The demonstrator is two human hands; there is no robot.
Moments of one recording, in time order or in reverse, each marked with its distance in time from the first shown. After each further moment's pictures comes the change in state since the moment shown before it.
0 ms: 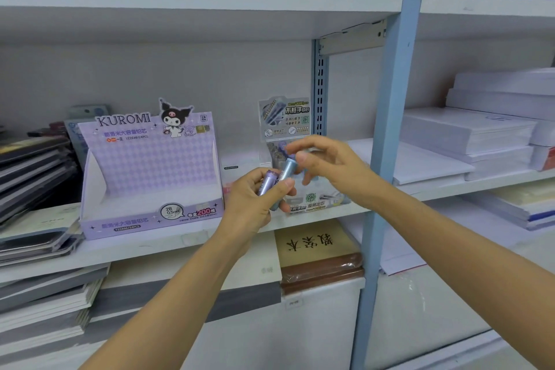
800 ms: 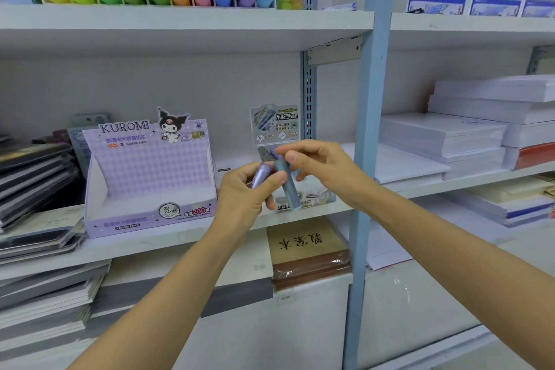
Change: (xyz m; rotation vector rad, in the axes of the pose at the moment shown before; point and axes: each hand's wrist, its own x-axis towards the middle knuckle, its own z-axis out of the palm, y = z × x) left_hand -0.012 0.020 0.009 0.053 0.057 0.192; right_hand -0.018 -0.026 0.001 -0.035 0.041 0.031
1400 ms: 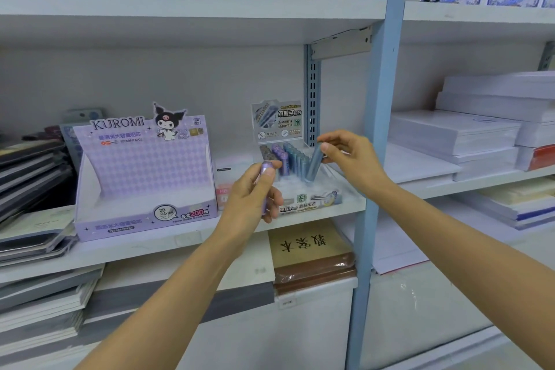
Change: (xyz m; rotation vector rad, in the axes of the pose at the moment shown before) left_hand 0.006 -0.021 -0.001 0.010 -0.096 -0.110; right_hand 0.022 0.054 -0.034 -0.189 0.344 0.037
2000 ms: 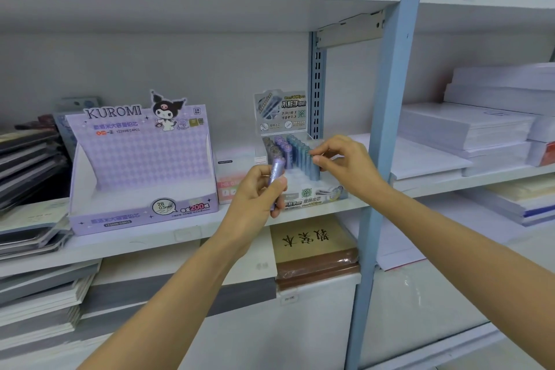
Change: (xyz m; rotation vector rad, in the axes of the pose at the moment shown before) left_hand 0.002 -0.013 0.001 -0.048 -0.005 -0.058; right_hand -0.004 0.015 0.014 -0.285 -0.078 -0.112
